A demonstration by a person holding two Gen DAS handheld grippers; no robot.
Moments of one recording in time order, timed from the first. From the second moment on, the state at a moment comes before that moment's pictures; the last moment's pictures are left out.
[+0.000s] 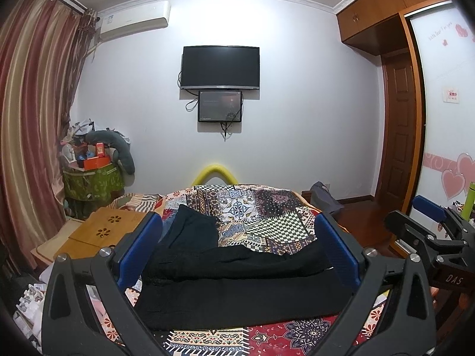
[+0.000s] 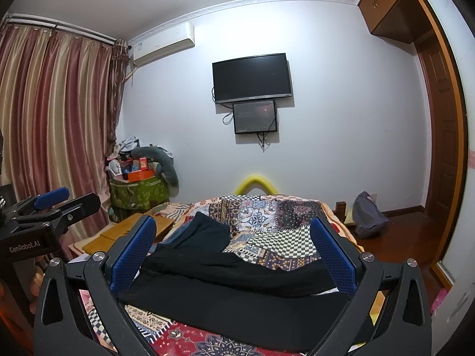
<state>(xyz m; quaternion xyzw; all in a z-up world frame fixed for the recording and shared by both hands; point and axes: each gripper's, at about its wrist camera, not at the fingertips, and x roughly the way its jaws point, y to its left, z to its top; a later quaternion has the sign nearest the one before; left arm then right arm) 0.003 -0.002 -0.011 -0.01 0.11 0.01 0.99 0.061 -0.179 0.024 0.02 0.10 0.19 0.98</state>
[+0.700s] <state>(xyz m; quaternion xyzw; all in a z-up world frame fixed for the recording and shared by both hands) 0.006 0.002 -0.008 -0.02 0.11 0.01 0.99 0.061 -0.181 0.025 0.02 0.10 0.19 0.98</state>
